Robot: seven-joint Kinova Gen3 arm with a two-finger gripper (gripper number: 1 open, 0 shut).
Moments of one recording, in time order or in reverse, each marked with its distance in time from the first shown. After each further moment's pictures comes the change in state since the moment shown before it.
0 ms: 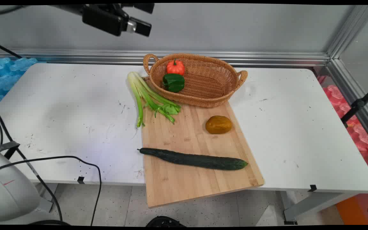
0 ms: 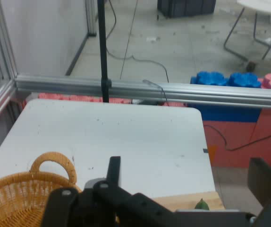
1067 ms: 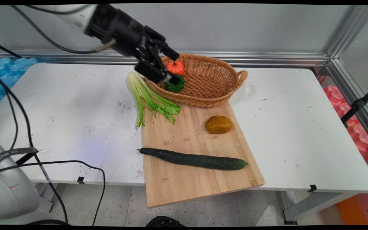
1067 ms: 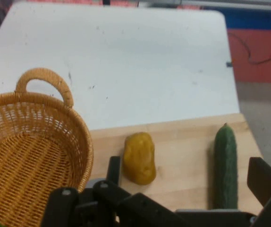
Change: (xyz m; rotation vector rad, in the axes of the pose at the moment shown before) arm -0.016 -0.010 0.105 0.009 -0.302 0.009
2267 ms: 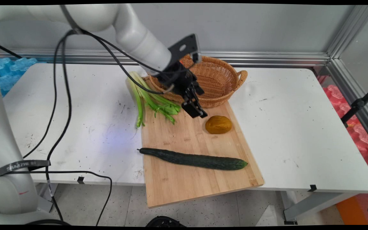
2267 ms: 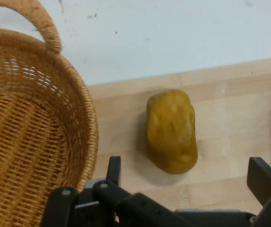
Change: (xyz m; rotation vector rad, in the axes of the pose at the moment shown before) arm -0.006 -0.021 0.167 0.019 -0.239 0.026
